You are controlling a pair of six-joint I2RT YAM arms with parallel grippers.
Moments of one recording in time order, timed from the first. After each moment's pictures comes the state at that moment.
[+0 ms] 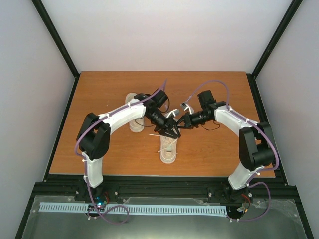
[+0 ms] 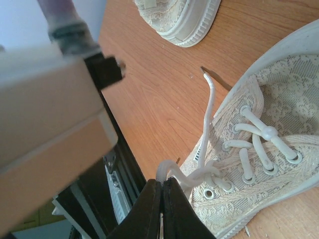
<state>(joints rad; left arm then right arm) -0.68 1.93 1.56 -0.93 0.96 -0.40 0.32 1.67 1.12 -0.64 -1.01 0.09</state>
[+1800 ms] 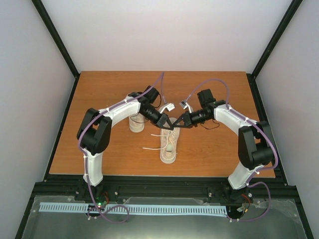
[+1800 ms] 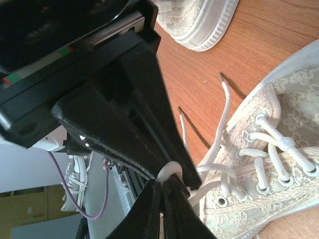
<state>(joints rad) -0.56 1.99 1.51 -0.80 0.96 0.06 0.32 1.69 1.14 -0.63 -1.07 0.10</state>
